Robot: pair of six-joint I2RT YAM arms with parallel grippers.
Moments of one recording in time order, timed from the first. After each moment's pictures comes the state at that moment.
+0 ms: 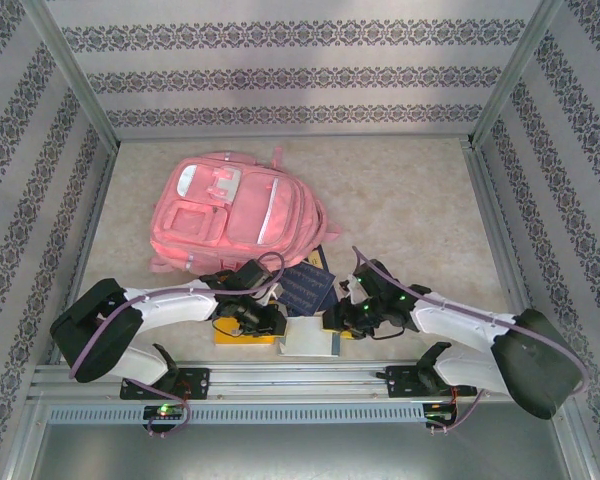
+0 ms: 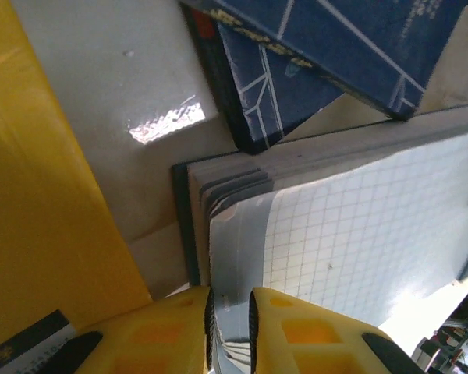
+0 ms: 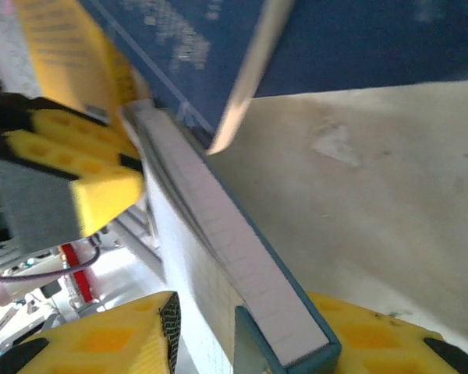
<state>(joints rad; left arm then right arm) -0.80 1.43 0.59 -0.32 0.55 -0.79 0.68 1.13 0.38 -0.25 -0.70 0.92</state>
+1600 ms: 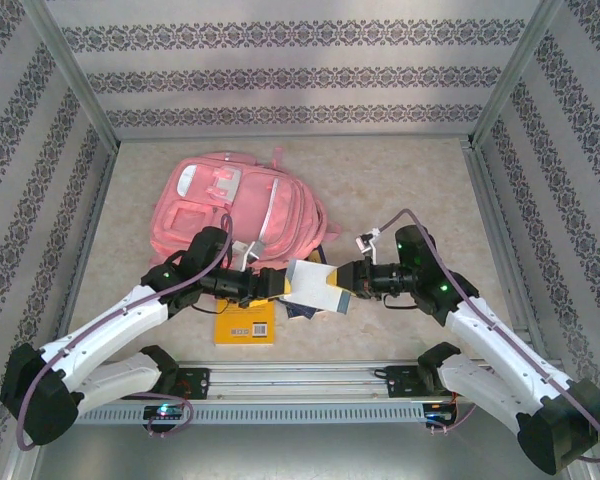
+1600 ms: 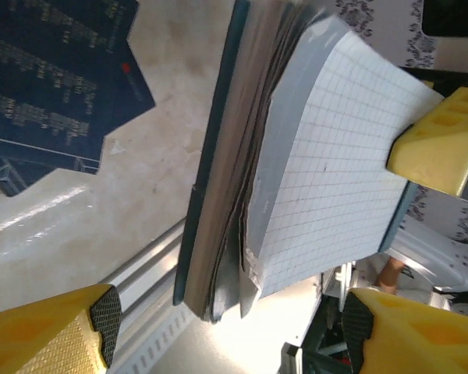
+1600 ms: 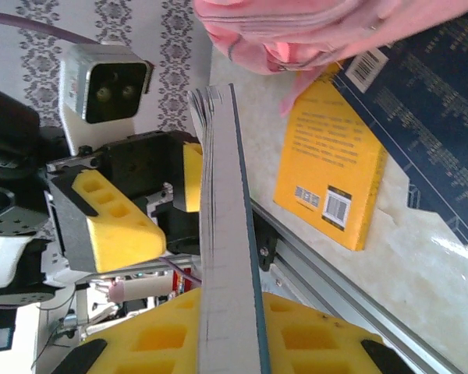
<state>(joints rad) -0.62 1.02 0.71 -0.40 0.73 -0.90 0.47 0.86 0.61 -0.32 -0.88 0.94</state>
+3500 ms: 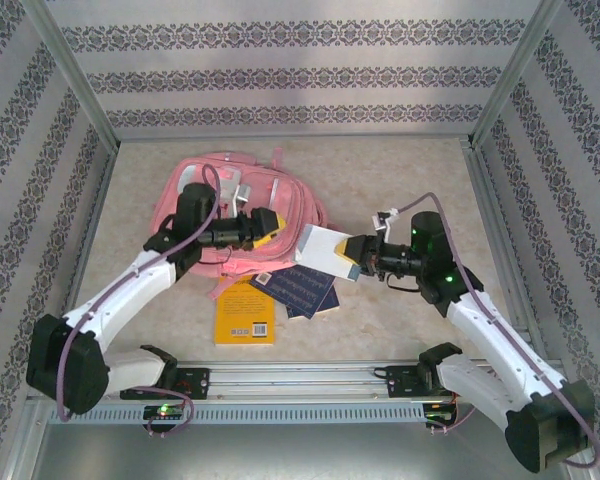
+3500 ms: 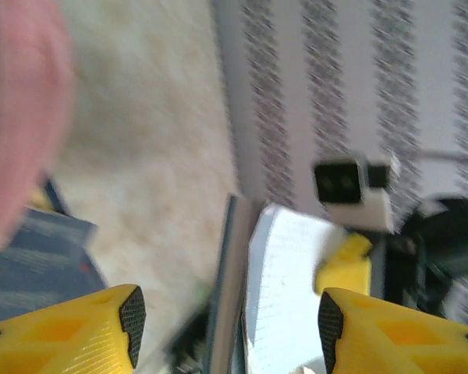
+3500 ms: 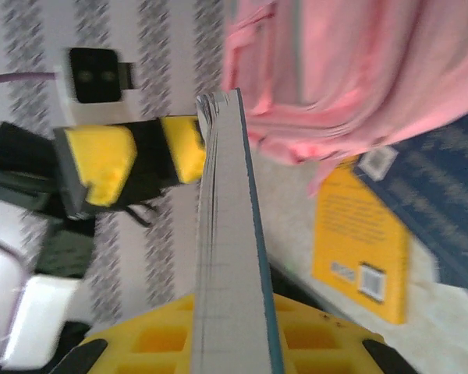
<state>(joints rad) -0.38 1.26 0.93 -0.16 0.72 -0.91 0.33 0.87 0.65 -0.23 -0.82 1.11</state>
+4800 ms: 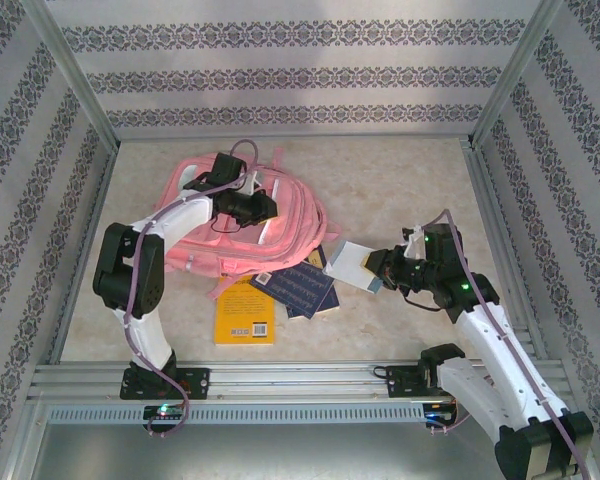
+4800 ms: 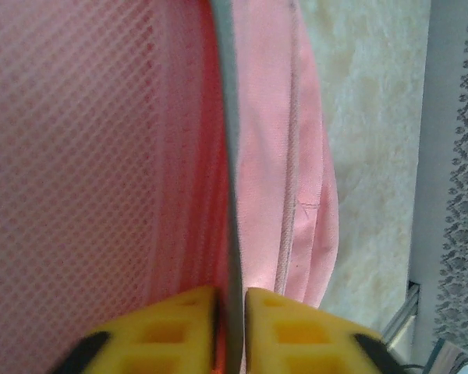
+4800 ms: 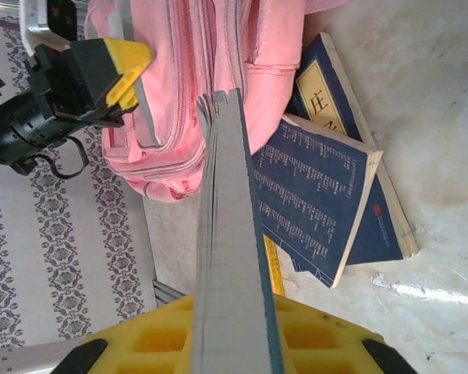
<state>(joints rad) -0.30 1.83 1.34 -0.47 0.61 -0.58 0.21 0.79 0.65 -0.59 -0.67 0.95</state>
